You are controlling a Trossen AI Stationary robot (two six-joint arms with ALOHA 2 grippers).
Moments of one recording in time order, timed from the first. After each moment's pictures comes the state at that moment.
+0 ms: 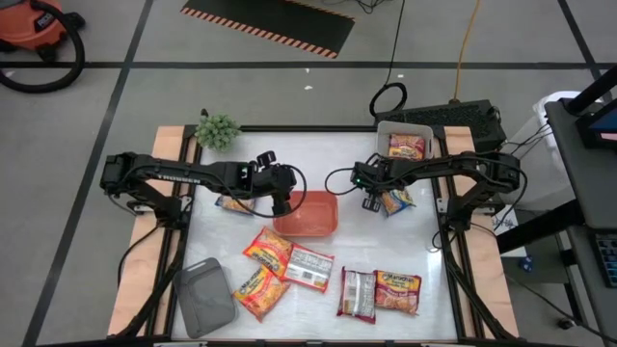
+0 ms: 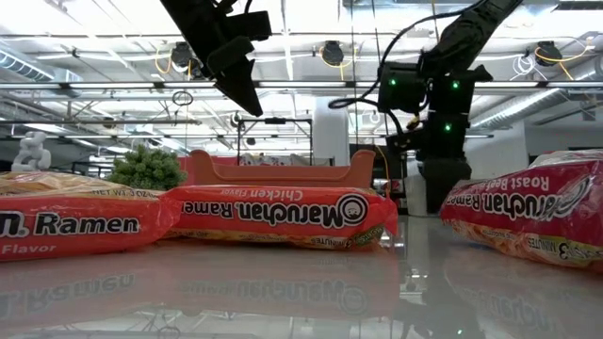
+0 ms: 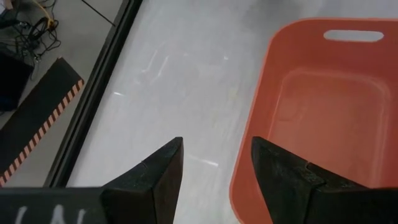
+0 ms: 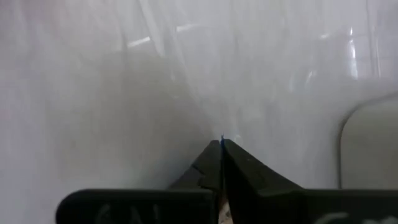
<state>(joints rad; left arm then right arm) 0.03 1.50 1.16 -0.58 -0.41 -0.03 -0.28 1.57 0.81 -0.61 0.28 0.00</state>
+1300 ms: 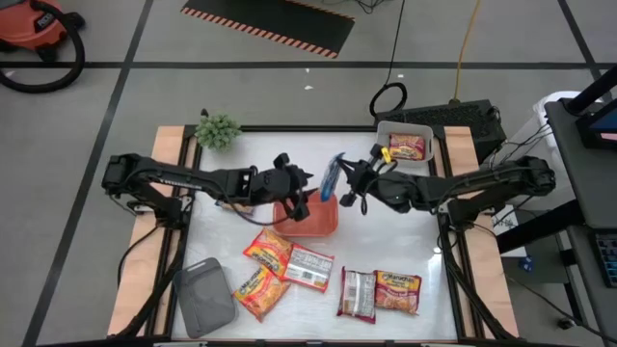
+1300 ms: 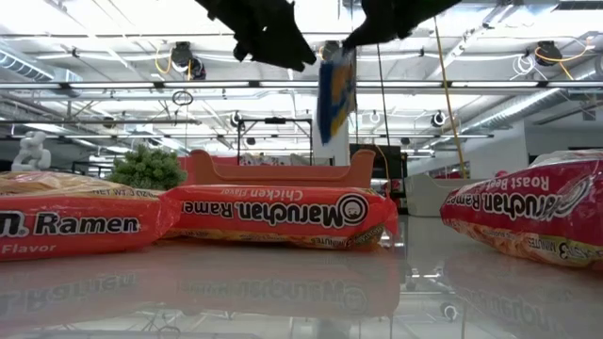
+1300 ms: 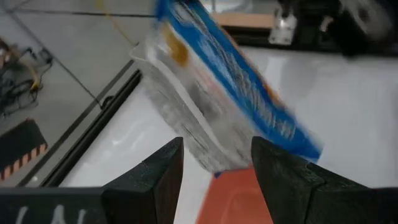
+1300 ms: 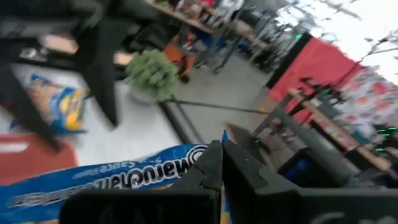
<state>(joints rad) -0.05 1.52 1.16 -0.16 -0.41 -0.06 0.09 1.27 0.85 0.22 0.80 -0.36</state>
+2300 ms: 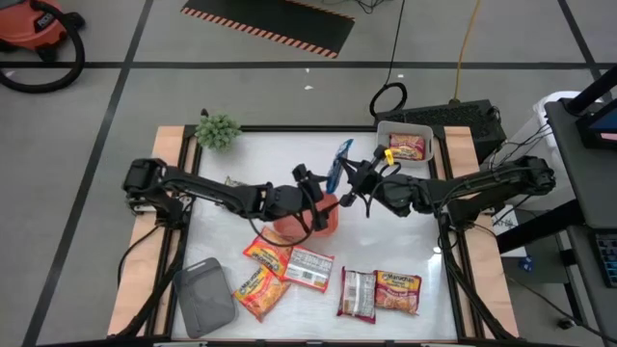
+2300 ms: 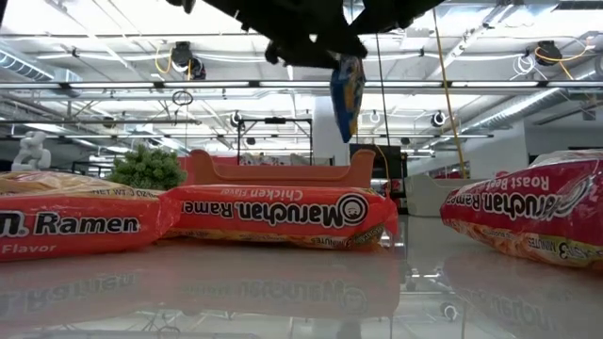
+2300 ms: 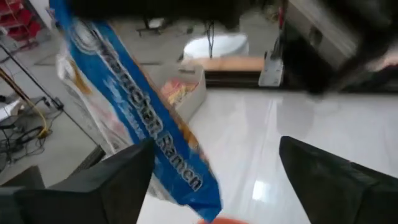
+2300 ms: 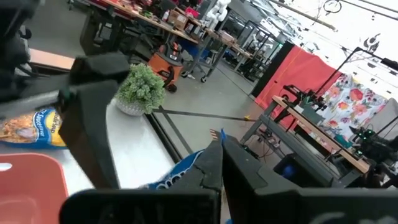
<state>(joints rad) -0.11 1.71 1.16 0.23 -0.50 0.04 0.13 1.27 0.85 0.29 0.86 -0.41</state>
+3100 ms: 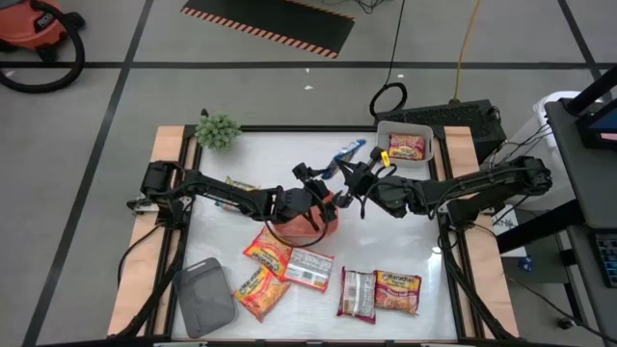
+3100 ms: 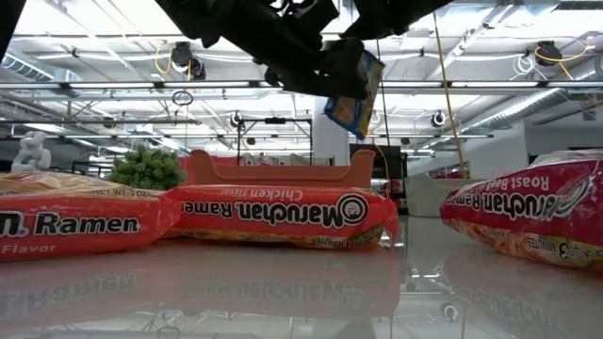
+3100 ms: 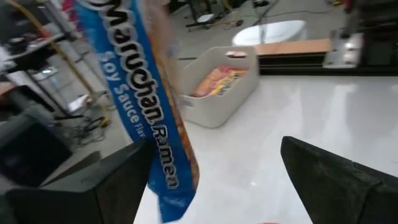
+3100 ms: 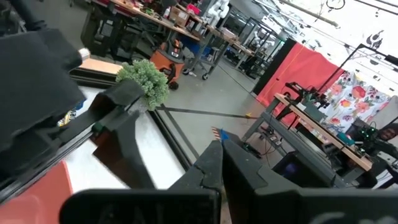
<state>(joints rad) -0.08 1.85 1.16 0.38 -0.72 0.12 0.13 1.31 0.85 0.31 0.86 -0.39</state>
